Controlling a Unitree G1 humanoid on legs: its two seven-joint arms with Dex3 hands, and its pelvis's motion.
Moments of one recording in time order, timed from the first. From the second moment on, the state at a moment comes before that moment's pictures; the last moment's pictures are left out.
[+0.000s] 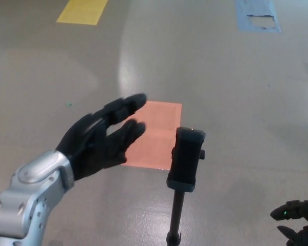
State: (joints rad) left_arm -0.35 0.29 -0.02 0.09 -0.31 0.46 -0.43; right_arm -0.53 -0.46 0.22 1.21 -0.31 -0.12 0.35
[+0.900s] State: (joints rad) left_arm -0.21 0.42 -0.21 0.83 -0.07 0.15 -0.18; right_arm -0.47 -0.44 0.22 1.21 -0.31 -0.12 0.35
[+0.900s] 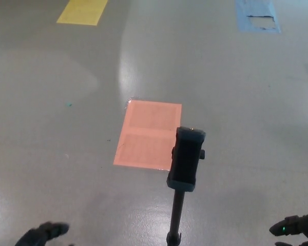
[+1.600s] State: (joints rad) left_arm -0.22 0.50 -0.38 1.08 0.11 -0.11 -0.08; right_arm -0.43 -0.44 0.22 1.22 -0.31 -0.13 0.34
